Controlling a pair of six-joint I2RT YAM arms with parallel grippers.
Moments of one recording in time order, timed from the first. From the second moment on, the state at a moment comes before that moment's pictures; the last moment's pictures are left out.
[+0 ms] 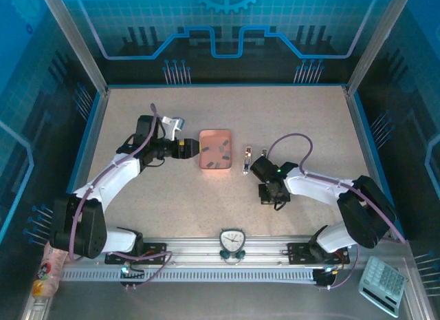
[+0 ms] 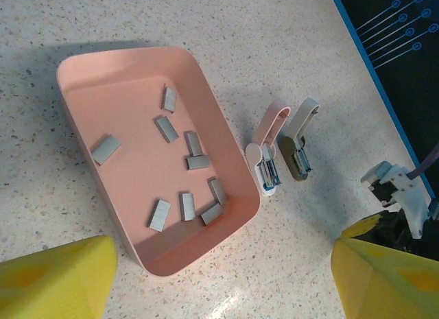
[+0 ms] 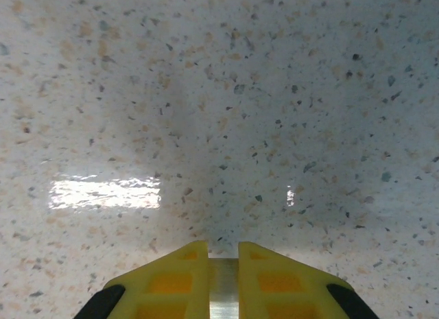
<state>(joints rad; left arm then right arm) -0.18 1.34 0.87 -0.26 0.62 -0.26 0.70 1.46 0.76 -0.77 0.11 0.70</state>
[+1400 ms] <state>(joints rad) -0.18 1.34 0.87 -0.26 0.62 -0.24 0.62 1.57 0.90 -0.94 -0.03 0.56</state>
